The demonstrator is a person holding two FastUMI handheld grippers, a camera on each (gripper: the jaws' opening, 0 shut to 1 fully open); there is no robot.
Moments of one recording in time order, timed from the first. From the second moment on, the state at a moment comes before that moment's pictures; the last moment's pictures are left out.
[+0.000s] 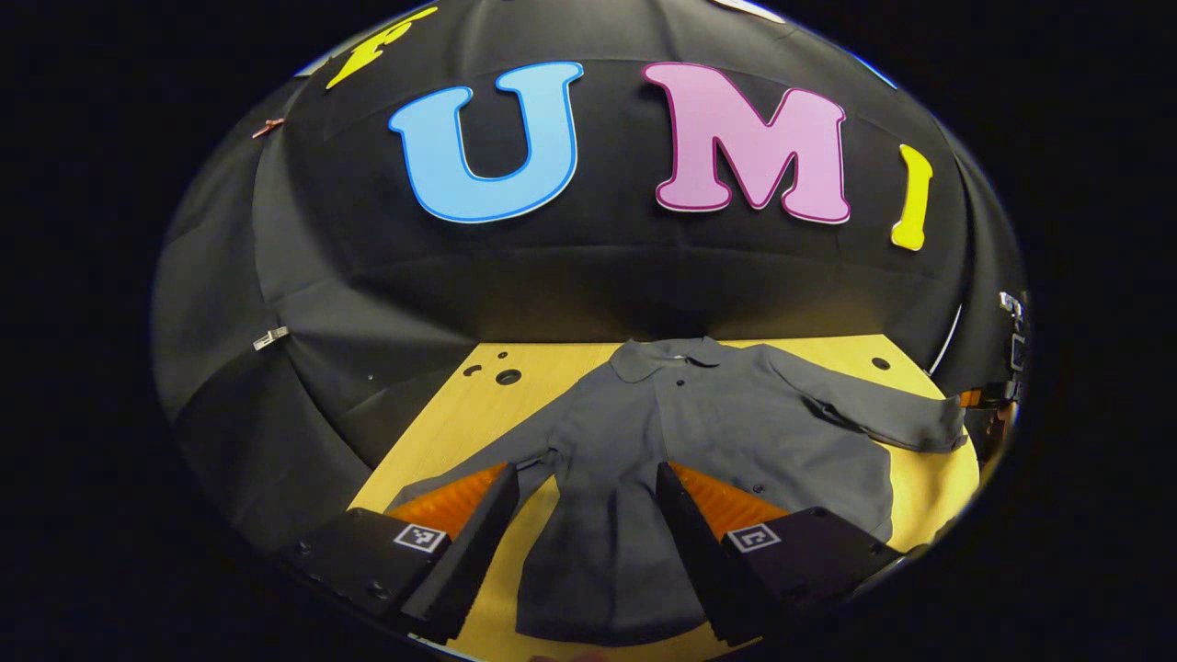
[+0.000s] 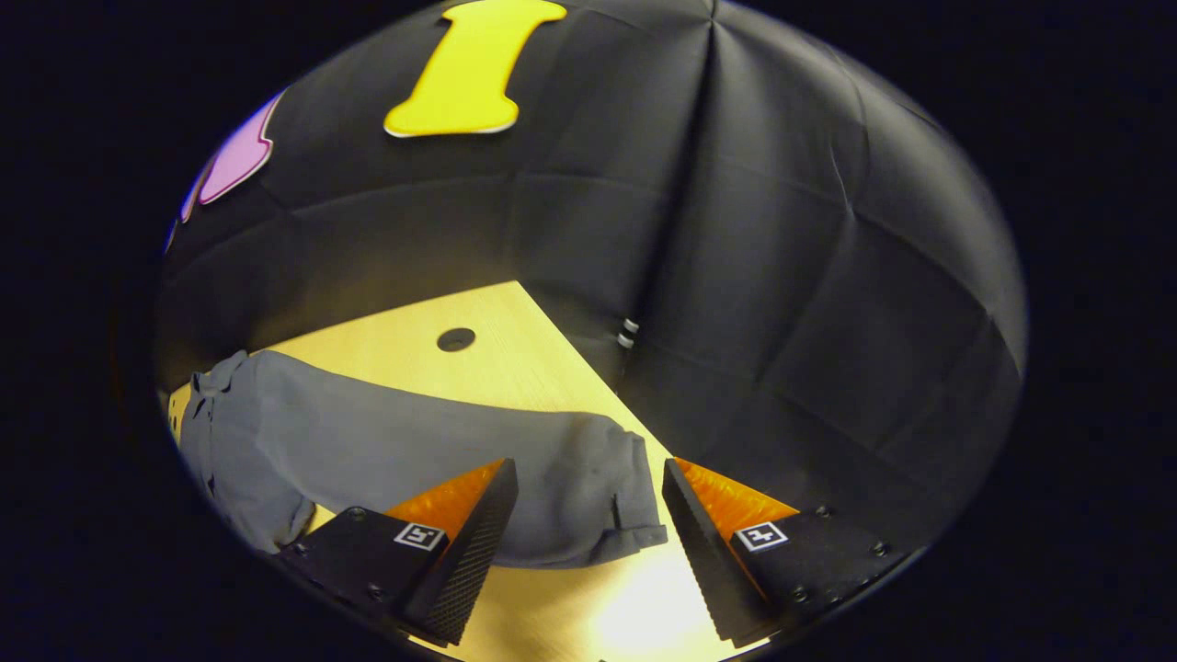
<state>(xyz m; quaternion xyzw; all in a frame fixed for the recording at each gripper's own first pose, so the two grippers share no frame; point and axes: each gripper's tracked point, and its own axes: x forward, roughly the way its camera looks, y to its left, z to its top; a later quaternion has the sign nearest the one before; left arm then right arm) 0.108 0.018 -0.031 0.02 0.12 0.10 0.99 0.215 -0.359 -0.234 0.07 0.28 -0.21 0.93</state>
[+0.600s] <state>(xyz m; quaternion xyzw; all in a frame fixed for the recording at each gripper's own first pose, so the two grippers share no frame) 0.109 0.002 -0.035 0.01 0.13 0.10 0.99 0.225 -0.374 -0.312 0.14 0.37 -0.24 0.89</state>
